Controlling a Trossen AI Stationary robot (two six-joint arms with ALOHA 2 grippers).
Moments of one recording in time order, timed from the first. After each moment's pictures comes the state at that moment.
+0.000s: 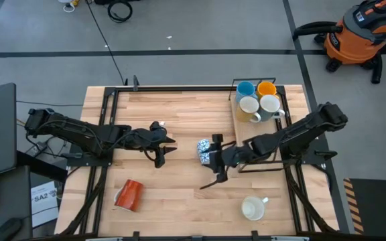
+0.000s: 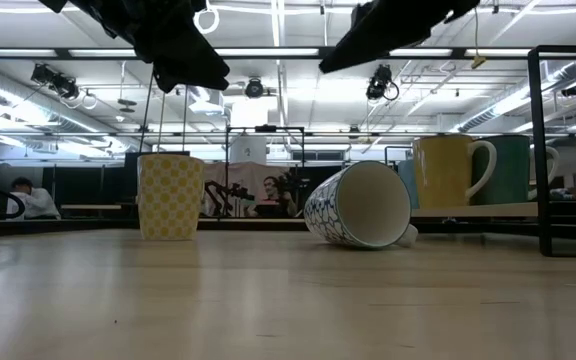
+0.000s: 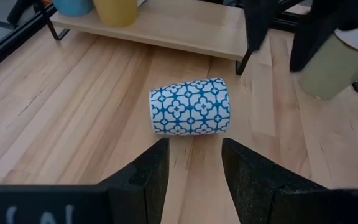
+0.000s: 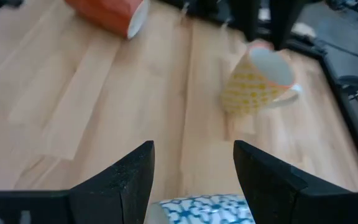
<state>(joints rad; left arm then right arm) -0.15 1.17 0.75 -0.10 -0.27 -0.29 0.33 1.51 1.01 -0.15 0.37 -0.11</state>
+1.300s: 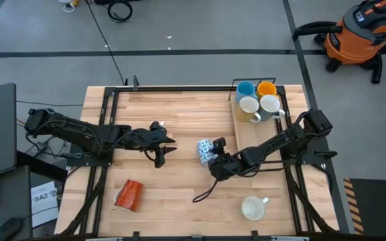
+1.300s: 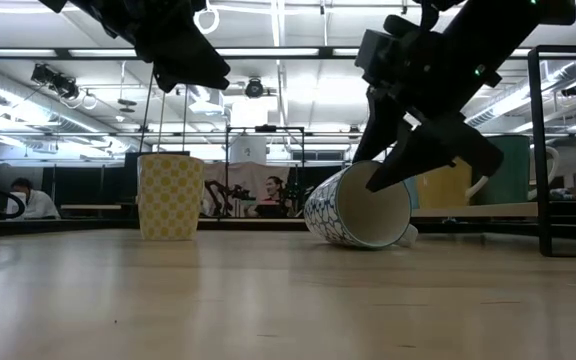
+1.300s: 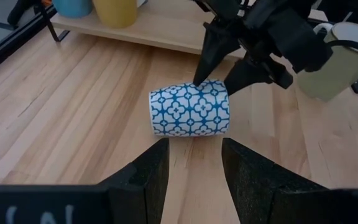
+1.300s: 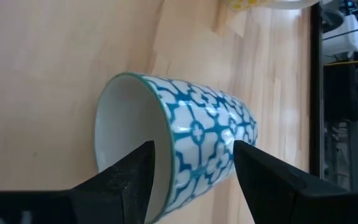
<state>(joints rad) -0.15 1.17 0.75 -0.10 -0.27 -0.29 0.36 1.72 0.98 -0.33 0.68 -0.18</state>
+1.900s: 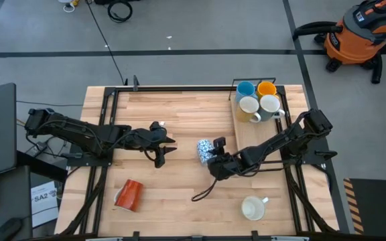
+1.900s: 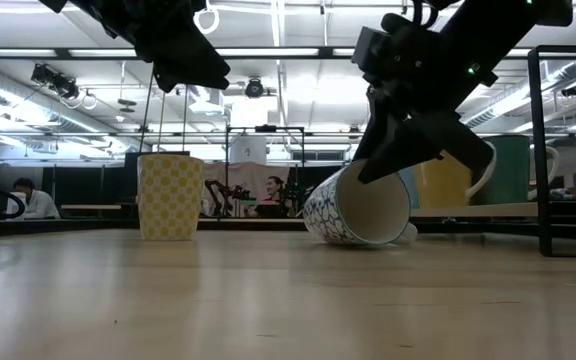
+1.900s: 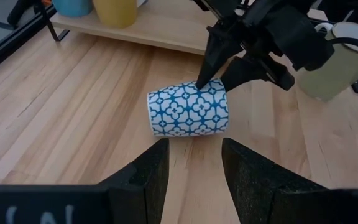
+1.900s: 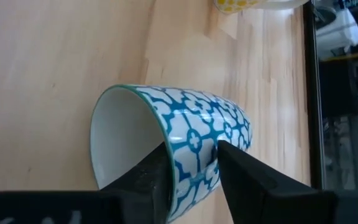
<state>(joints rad) -0.15 1.17 0.75 -0.10 -0.27 -0.29 0.35 1.72 0.98 -0.31 0.69 -0.13</state>
